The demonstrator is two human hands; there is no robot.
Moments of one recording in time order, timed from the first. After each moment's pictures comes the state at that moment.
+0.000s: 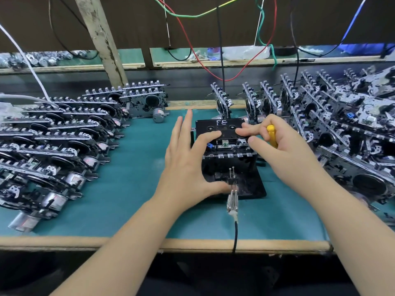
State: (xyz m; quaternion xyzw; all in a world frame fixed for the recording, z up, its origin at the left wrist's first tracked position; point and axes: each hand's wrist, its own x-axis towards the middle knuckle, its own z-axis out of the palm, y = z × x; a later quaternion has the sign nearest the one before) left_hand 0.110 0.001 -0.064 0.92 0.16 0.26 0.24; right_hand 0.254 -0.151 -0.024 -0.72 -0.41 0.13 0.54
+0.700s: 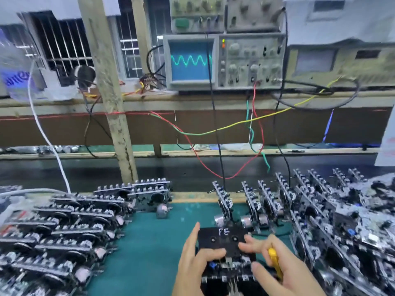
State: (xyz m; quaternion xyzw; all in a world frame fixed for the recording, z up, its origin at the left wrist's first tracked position) left_hand 0.121 0.006 -0.067 0.76 0.18 0.29 0.56; right_hand 0.262 -0.151 -0.033 -0.75 -0.45 0.17 0.46
